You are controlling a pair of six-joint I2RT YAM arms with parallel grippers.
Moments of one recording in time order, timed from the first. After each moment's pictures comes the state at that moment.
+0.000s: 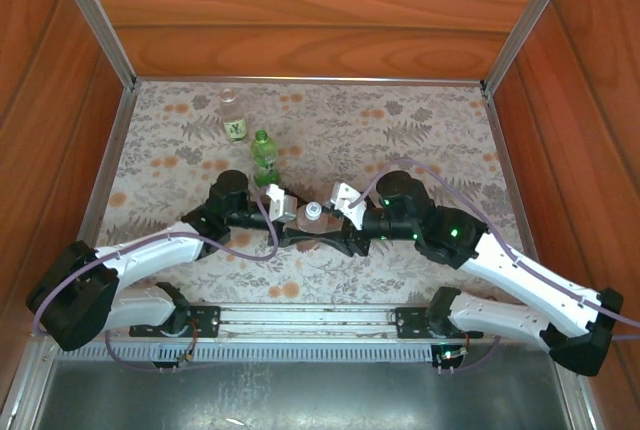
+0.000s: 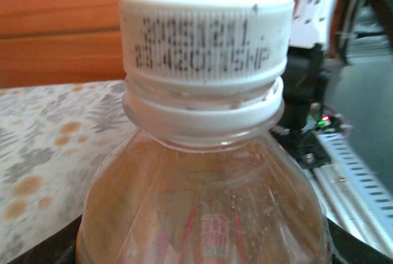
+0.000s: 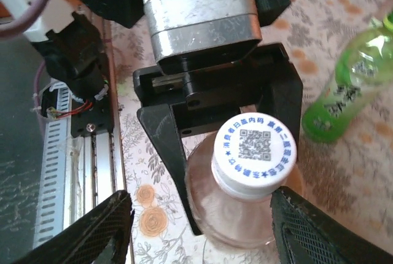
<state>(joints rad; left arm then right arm) -0.73 1.22 0.51 0.48 0.94 0.23 1.00 0.93 0.94 -0.54 -0.35 -0.24</state>
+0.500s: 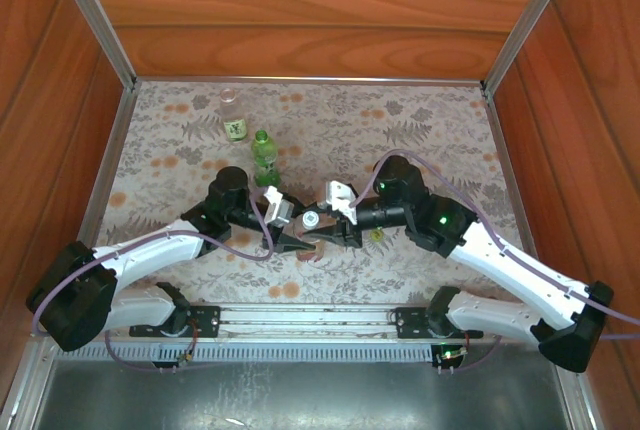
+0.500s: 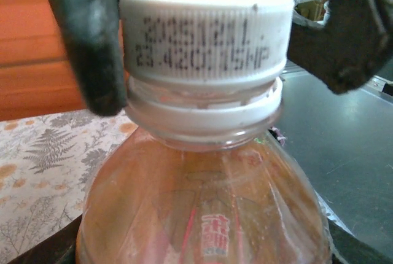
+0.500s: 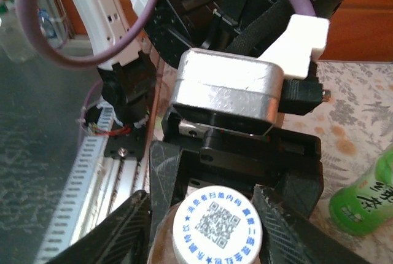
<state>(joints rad) -0.73 1.22 0.54 0.48 1.13 0.23 0.93 1.02 0.98 -0.41 -0.64 -0.38</state>
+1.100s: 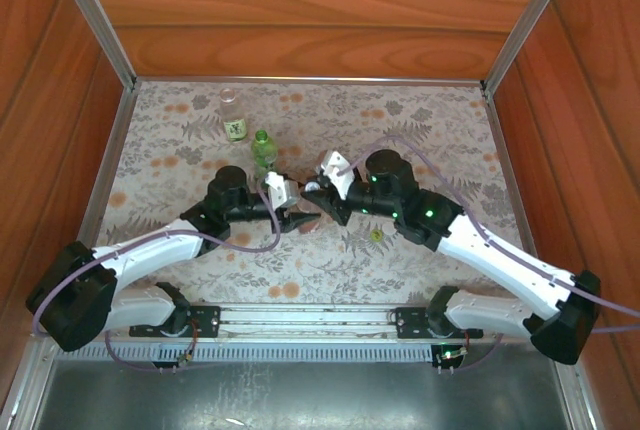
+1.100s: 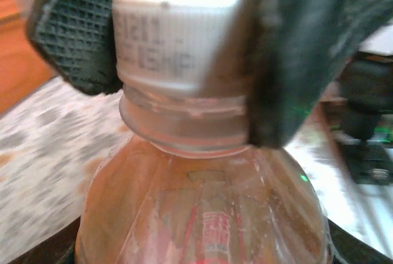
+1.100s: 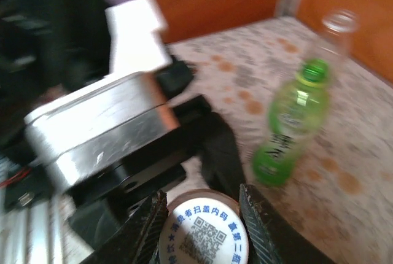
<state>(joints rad) -0.73 1.23 0.54 0.48 0.63 0.22 0.92 1.11 0.96 -0.25 -0.23 -0.10</state>
